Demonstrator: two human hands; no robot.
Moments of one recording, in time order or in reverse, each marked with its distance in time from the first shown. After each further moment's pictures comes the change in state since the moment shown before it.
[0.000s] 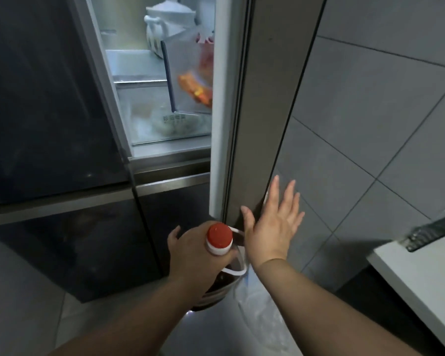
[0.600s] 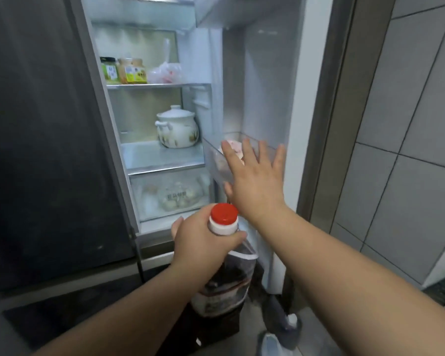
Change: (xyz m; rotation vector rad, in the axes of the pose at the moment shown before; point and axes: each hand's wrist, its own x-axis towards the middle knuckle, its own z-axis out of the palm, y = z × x) left_hand 0.069 0.143 -0.083 -0.272 0.256 0.153; right_hand 0.176 -0.111 -0.123 -0.413 0.131 -0.616
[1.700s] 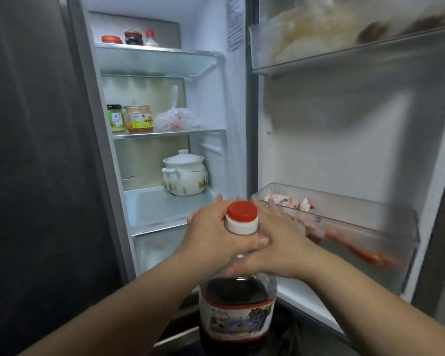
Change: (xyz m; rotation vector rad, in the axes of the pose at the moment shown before) left_hand 0.181 -0.008 -0.033 -0.074 -0.235 0.216; right_hand 0.082 -0.009 0.028 0.699 -0.511 -0.002
